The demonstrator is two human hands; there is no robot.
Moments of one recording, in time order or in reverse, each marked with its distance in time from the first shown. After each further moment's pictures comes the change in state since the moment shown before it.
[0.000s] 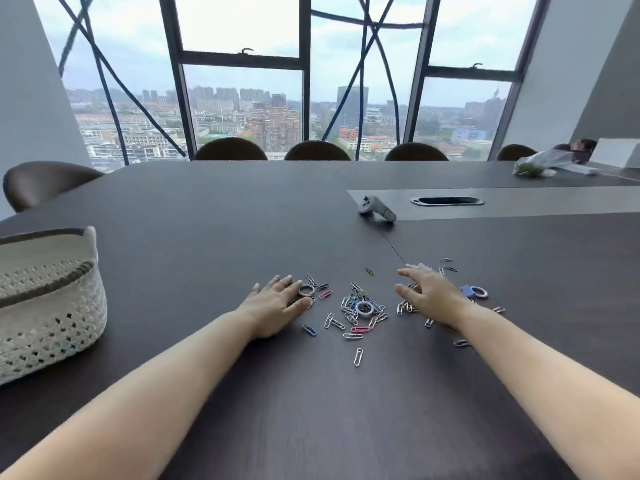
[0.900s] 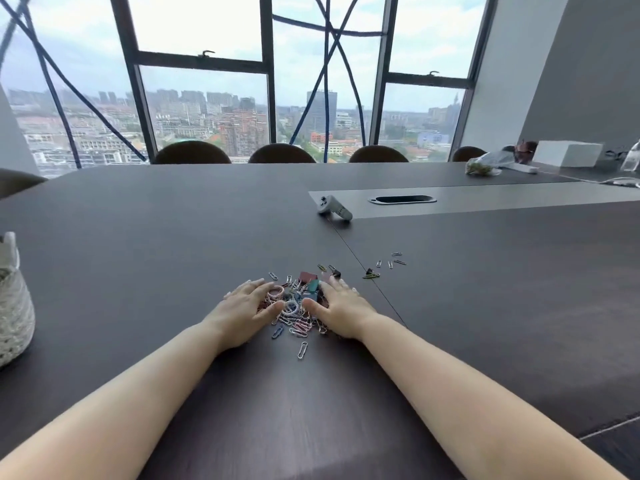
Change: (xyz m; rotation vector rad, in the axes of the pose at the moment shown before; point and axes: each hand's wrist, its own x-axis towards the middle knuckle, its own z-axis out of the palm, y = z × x) left_hand -0.004 0.035 0.015 -0.083 0.161 0.068; right_hand -0.011 -0.042 0.041 -0.054 -0.173 0.010
